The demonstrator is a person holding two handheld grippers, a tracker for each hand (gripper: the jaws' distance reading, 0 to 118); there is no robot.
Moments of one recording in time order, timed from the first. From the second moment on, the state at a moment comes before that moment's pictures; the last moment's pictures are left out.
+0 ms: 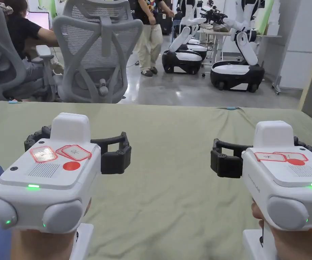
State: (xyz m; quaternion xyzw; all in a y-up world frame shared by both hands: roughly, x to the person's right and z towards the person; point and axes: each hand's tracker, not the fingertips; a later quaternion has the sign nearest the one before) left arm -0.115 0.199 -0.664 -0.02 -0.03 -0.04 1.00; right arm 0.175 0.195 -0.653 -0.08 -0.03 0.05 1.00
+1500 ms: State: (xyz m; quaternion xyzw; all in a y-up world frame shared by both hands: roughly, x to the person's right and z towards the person) left arm -0.115 0.200 -0.664 -0.02 -0.03 -0.04 1.00; right arm 0.171 0.194 -0.654 -0.08 -0.03 0.06 0.99
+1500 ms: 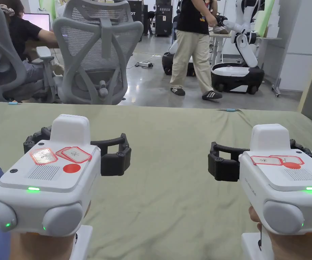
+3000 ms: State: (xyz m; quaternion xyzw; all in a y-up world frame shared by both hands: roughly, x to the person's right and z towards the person) left arm -0.115 0.199 -0.663 -0.02 -0.03 -0.05 1.00; right arm 0.170 0.192 -0.653 -0.07 -0.05 0.08 0.99
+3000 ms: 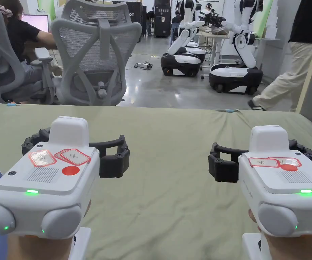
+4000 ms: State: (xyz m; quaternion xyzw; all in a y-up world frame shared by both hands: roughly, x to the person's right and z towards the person) left arm -0.112 0.203 -0.659 -0.02 -0.06 -0.04 1.00; right arm 0.186 0.200 -0.643 -0.08 -0.07 0.06 0.99
